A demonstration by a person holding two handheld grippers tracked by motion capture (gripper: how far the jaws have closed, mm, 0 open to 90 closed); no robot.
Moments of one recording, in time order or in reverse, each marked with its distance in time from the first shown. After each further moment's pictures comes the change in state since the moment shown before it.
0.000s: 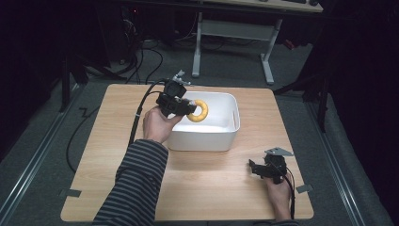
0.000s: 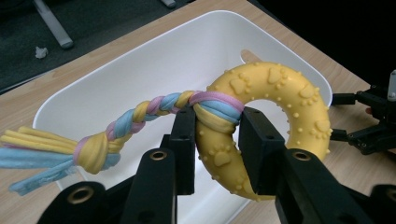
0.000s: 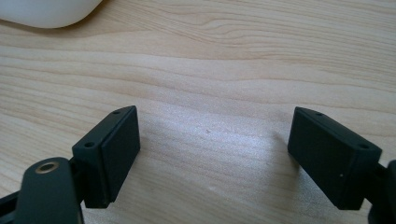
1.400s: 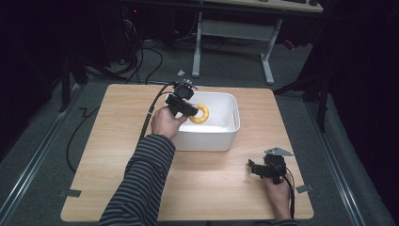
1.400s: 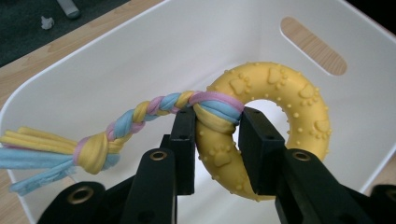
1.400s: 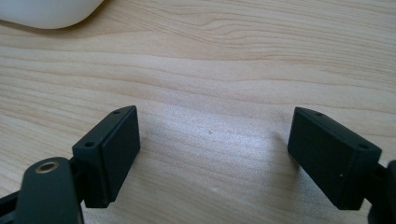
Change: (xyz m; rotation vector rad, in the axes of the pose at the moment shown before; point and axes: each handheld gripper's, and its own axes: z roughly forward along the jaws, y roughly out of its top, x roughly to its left) left arm 0.010 -0.001 0.058 0.153 0.072 0.011; right arm 0.002 0.000 0.000 0.000 -0.002 0.003
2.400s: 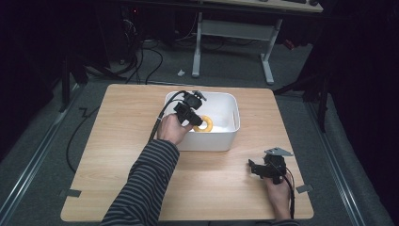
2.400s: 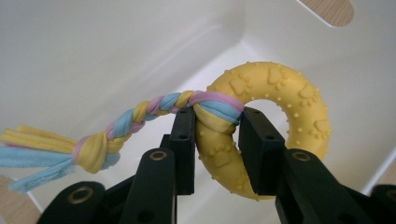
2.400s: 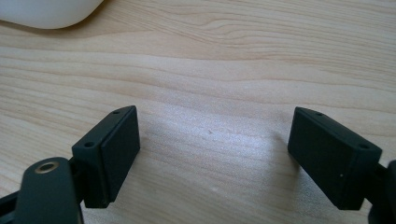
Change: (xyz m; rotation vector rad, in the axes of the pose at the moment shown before) left arm -0.019 -0.008 0.026 0.128 -0.025 0.061; right arm 0.000 0.000 0.000 0.001 -0.001 0.001
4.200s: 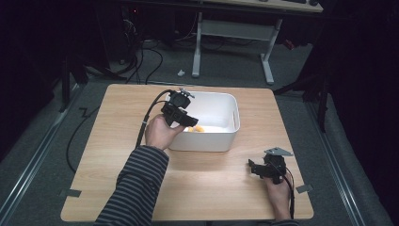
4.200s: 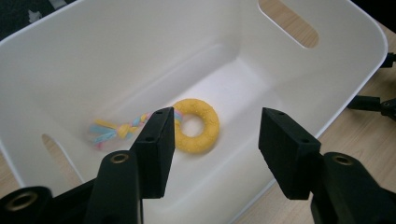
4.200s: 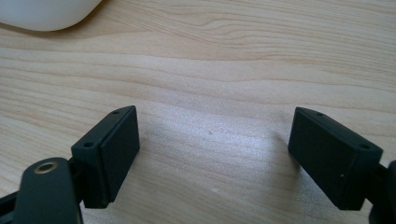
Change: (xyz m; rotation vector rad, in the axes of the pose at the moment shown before) left arm 0.007 -0.026 -0.050 -0.143 -0.006 -0.064; right arm 0.000 0.000 0.000 0.000 -0.002 0.001
